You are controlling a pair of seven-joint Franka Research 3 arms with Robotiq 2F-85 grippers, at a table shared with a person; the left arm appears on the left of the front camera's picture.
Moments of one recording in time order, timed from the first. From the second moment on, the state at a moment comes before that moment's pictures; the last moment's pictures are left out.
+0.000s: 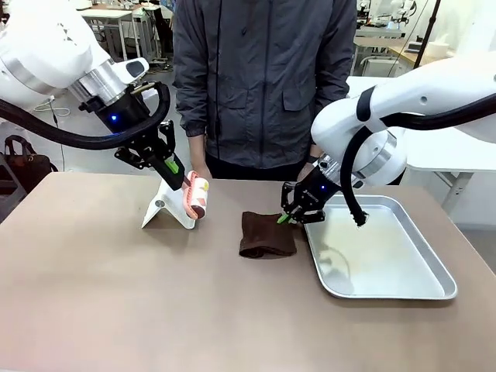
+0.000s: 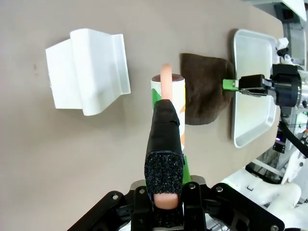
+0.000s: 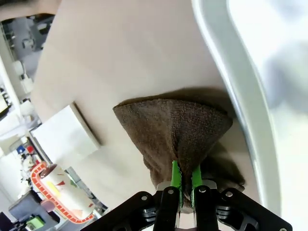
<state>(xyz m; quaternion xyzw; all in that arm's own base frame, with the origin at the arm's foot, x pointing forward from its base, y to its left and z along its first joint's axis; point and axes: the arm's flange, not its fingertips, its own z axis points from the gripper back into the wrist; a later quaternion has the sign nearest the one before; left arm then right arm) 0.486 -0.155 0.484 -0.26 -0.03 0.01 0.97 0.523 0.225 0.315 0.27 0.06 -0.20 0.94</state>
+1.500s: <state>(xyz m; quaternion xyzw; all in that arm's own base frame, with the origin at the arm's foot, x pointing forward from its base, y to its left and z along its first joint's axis) 0.539 -0.147 0.435 -0.25 0.00 0.03 0.97 0.524 0.225 0.315 0.27 0.06 -0.19 0.94</state>
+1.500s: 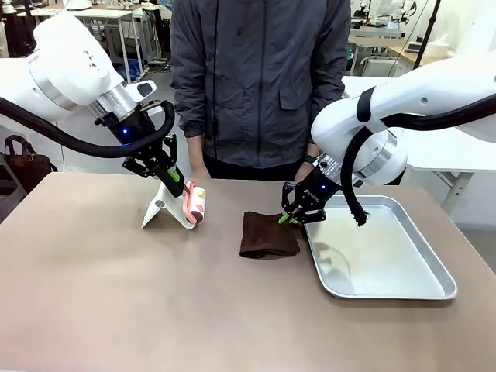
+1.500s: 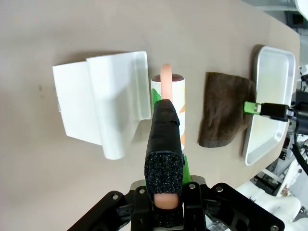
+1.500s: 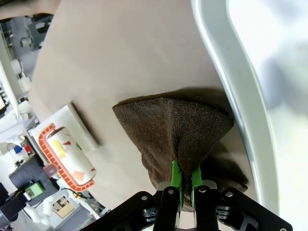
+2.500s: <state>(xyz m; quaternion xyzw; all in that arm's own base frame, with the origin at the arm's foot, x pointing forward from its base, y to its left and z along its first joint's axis) 0.561 -0.130 0.411 -0.25 0.00 0.04 0.97 0.524 0.225 0.314 0.27 0.06 -0.19 0.94</state>
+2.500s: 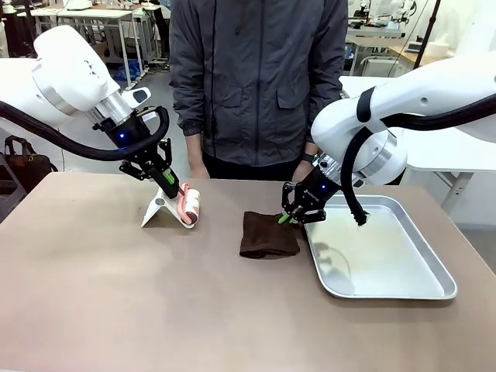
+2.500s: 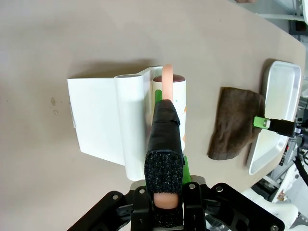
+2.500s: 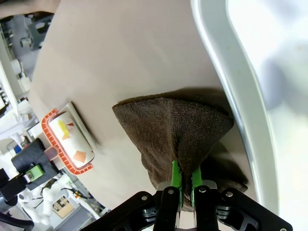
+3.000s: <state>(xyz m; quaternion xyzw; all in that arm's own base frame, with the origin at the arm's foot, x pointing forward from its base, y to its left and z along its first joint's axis) 0.563 -0.130 0.408 -0.25 0.01 0.04 0.97 0.524 0.225 0.314 0.27 0.06 -0.19 0.94</state>
